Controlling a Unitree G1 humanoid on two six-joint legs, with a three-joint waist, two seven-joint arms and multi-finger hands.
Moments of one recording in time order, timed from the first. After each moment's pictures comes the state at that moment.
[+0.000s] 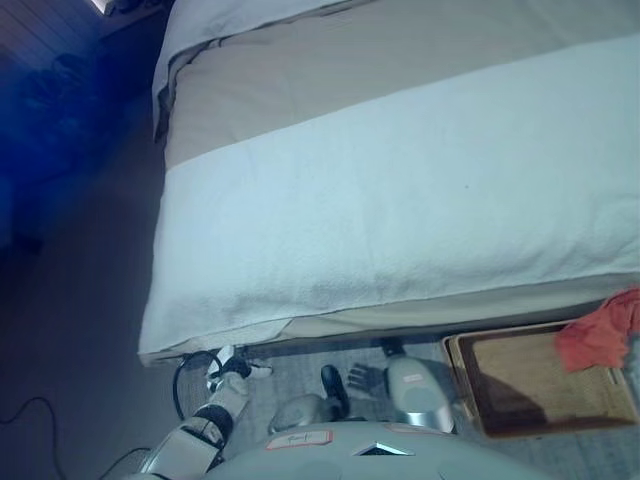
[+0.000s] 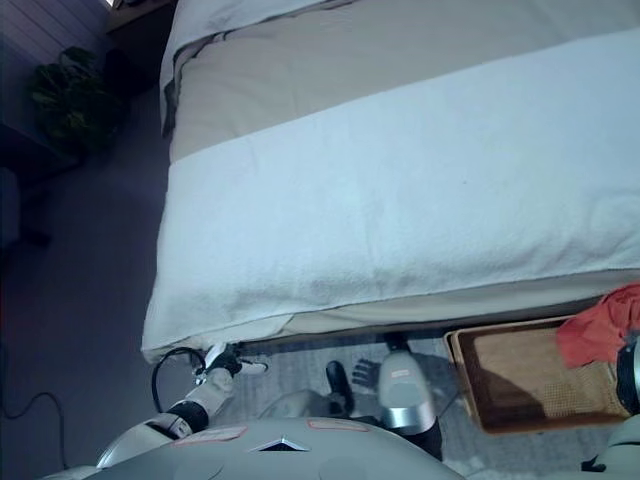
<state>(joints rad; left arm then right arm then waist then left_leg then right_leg) -0.09 0.17 -0.37 1.14 0.10 0.20 0.32 -0.54 -1.05 0.17 1.31 -0.23 0.26 -0.33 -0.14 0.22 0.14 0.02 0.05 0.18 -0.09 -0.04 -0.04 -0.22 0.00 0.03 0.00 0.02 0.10</state>
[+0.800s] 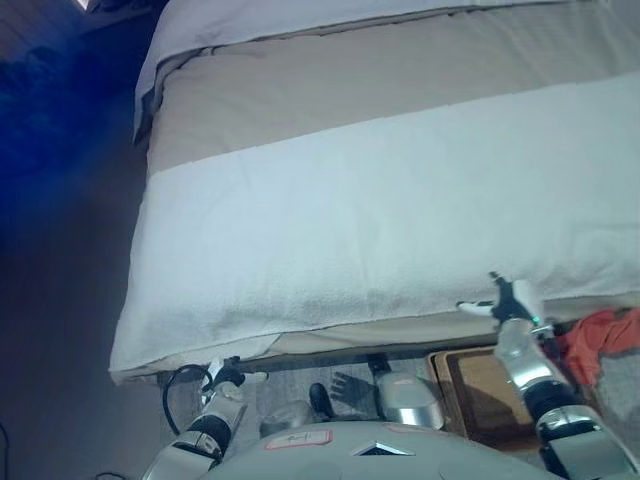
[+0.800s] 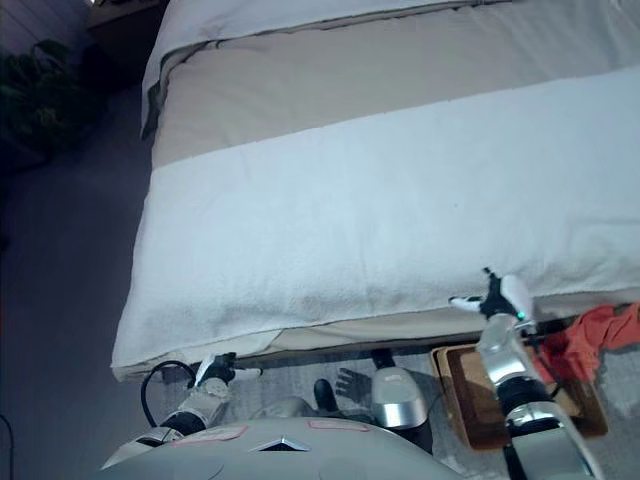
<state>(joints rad) -0.01 0.16 -0.24 1.04 0.08 0.24 0.32 -0.07 -0.47 0.28 0.80 -0.15 0.14 -0.29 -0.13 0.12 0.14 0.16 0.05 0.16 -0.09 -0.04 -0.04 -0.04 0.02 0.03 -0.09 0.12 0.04</state>
